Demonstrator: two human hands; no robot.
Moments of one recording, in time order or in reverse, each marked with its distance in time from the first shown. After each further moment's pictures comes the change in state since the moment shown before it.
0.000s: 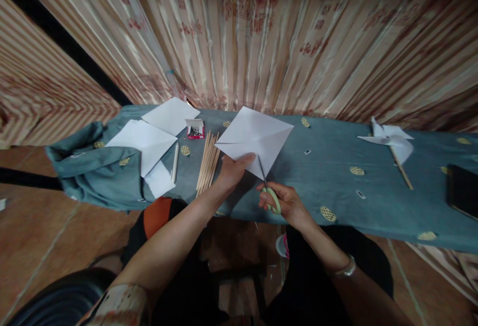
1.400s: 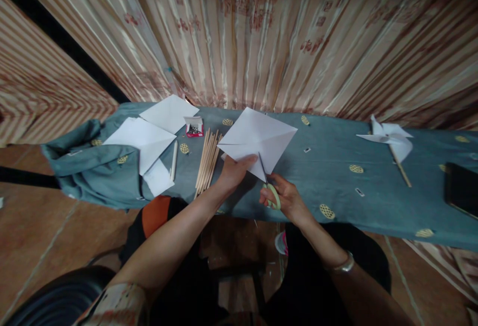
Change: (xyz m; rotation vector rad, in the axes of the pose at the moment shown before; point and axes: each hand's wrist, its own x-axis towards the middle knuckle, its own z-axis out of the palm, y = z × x) left_hand -0.006 -0.003 0.004 -0.003 0.005 -0.057; right_hand 0.002 -0.003 -0.003 0.002 0.025 -0.003
